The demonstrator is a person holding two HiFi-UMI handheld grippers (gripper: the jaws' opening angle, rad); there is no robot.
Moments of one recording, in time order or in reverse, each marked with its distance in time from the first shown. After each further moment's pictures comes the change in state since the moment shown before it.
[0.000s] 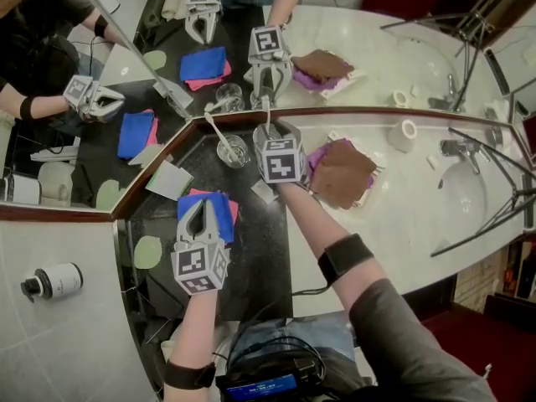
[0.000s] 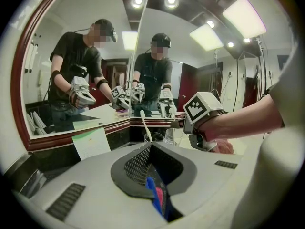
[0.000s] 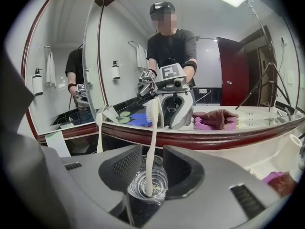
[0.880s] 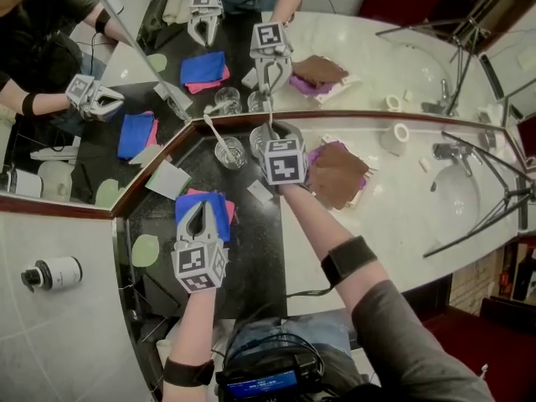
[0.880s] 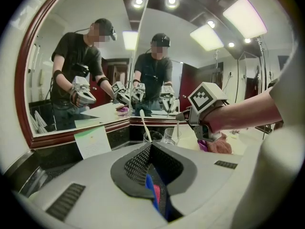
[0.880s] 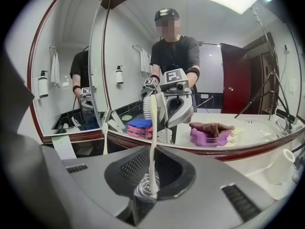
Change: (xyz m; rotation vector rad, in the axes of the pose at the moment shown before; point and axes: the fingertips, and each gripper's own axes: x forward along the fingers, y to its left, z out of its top) left arm -0.007 -0.005 -0.004 -0.006 0.006 0.006; right arm -0.030 -0.005 0.028 -0.051 -0.036 0.007
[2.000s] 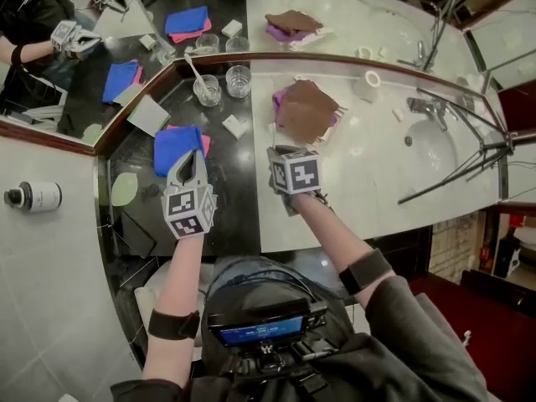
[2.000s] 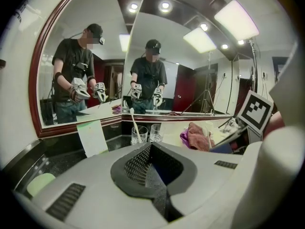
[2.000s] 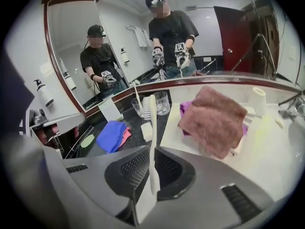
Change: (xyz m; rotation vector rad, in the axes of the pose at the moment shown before) left arm -0.053 -0.054 -0.020 0.004 -0.002 -0.036; right arm -0.202 0.017 -0.181 0.156 0.411 0.147
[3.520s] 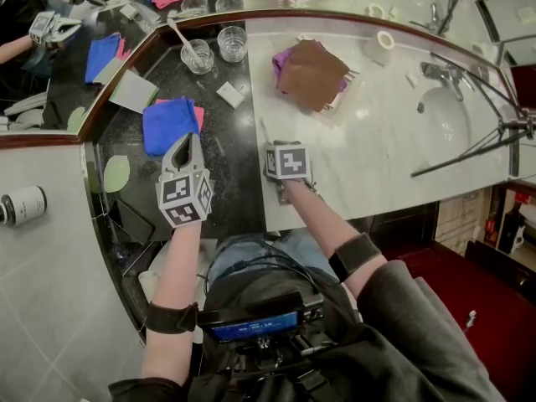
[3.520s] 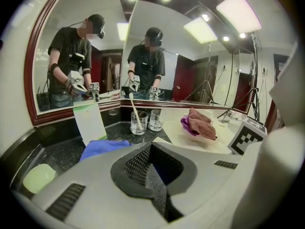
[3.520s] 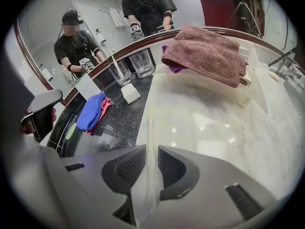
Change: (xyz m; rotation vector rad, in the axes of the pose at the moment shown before) left arm 0.017 0.006 -0.051 0.006 0.110 -0.024; right arm 0.069 -0.019 -0.117 0.187 0.193 -0.095
